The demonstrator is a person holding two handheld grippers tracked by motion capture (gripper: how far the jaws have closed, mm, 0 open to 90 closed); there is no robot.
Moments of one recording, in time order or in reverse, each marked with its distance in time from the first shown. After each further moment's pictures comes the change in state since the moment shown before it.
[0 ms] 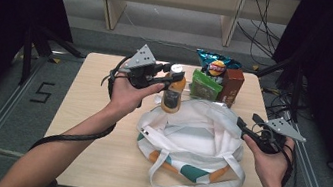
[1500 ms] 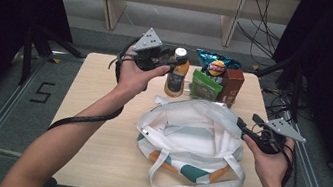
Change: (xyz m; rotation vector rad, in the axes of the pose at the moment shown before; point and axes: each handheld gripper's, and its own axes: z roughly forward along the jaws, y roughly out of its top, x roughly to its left) left arm 0.031 0.019 0.028 -0.017 0.033 0.029; right arm -0.002 -0.001 0.001 -0.011 0.001 -0.017
